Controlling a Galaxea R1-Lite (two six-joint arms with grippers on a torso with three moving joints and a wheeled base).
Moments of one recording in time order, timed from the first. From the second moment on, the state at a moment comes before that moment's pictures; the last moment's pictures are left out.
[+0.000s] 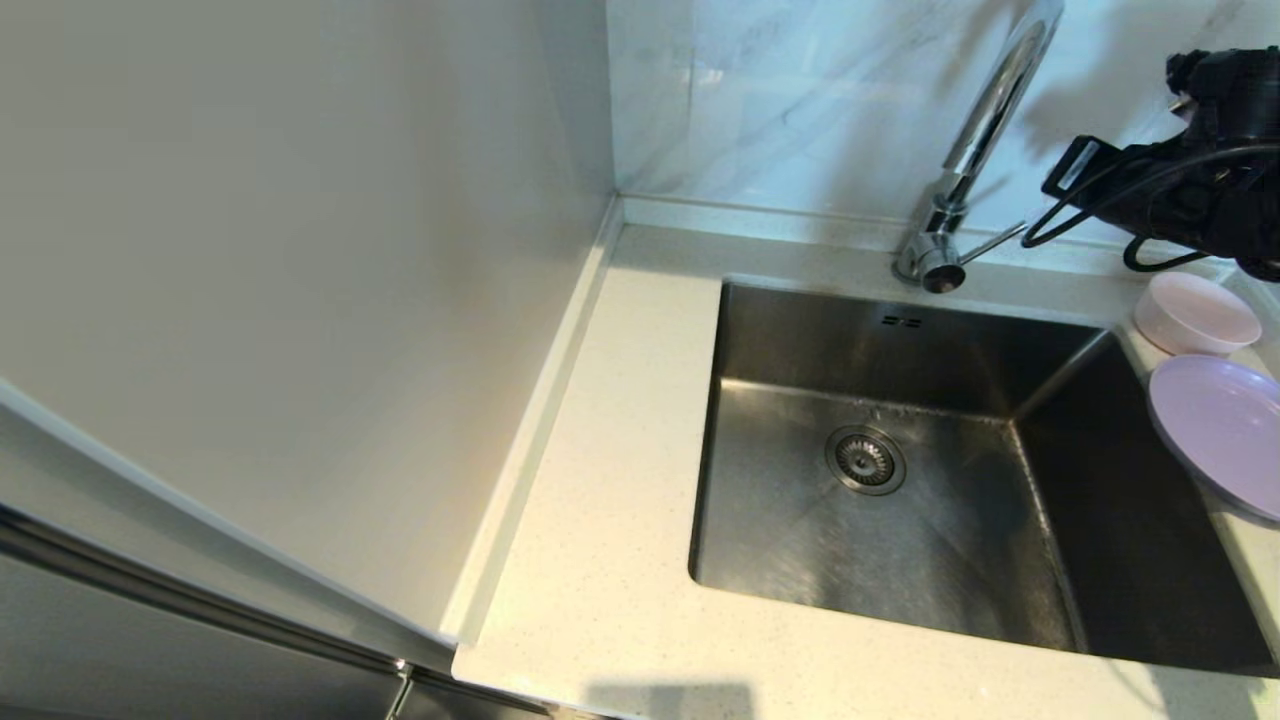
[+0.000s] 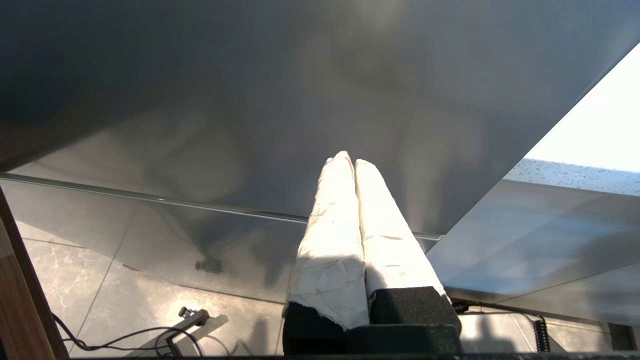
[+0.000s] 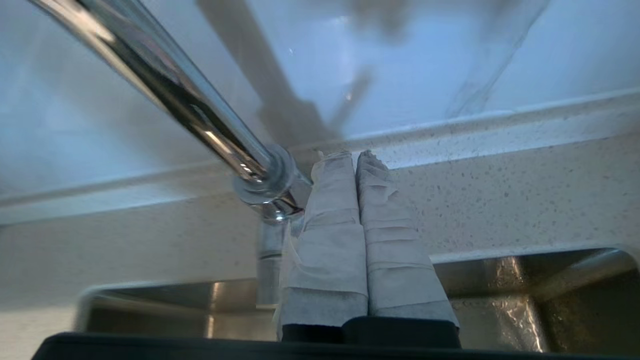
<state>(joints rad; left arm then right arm) 0.00 0.00 0.00 0.00 0.00 0.00 -0.10 2.00 -1.83 -0.17 -0.06 0.36</state>
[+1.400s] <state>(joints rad) 0.00 0.00 0.00 0.00 0.00 0.00 -0.12 1.97 -1.76 -0.08 0.04 0.31</state>
